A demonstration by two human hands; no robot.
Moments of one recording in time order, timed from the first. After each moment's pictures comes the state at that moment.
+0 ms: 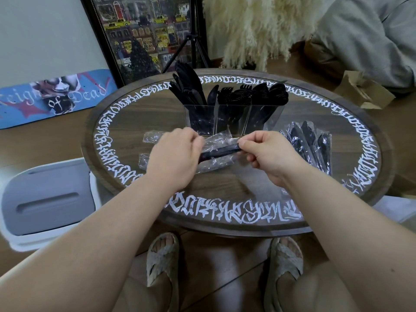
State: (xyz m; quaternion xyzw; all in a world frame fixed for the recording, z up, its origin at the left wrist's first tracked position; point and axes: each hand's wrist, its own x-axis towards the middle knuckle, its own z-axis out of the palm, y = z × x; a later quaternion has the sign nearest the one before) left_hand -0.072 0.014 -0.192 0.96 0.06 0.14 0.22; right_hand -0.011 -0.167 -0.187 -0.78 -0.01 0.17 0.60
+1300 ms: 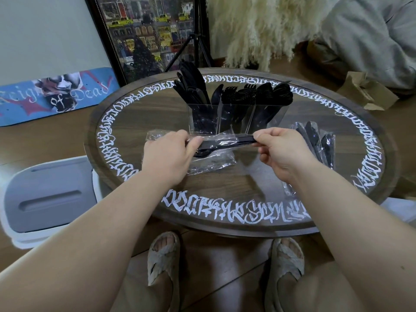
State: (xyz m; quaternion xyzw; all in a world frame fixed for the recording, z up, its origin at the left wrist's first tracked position) left_hand -0.067 0.034 -0.200 0.98 0.12 0.06 0.16; right_hand 0.001 -0.171 -0.189 -0.73 0.08 0.13 0.67
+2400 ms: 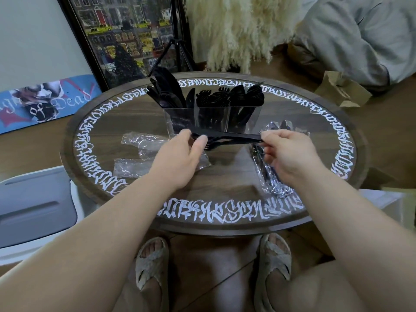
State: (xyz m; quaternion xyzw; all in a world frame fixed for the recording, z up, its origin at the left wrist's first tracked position) left_hand -0.056 -0.018 -0.195 0.94 0.07 0.07 0.34; right_hand -0.007 -0.220 -0.180 -0.69 0.11 0.07 0.71
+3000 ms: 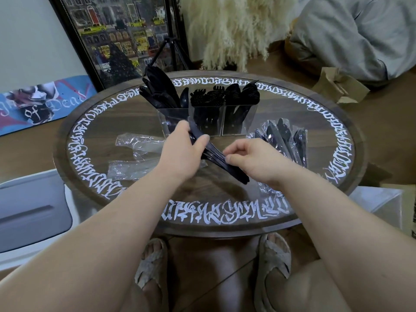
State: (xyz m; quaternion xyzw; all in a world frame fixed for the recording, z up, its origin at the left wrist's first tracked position) left_hand -0.039 -0.038 -0.190 0.89 0.12 0.11 0.42; right_hand -0.014 -0.203 -0.183 -0.85 -0.12 0.21 0.47
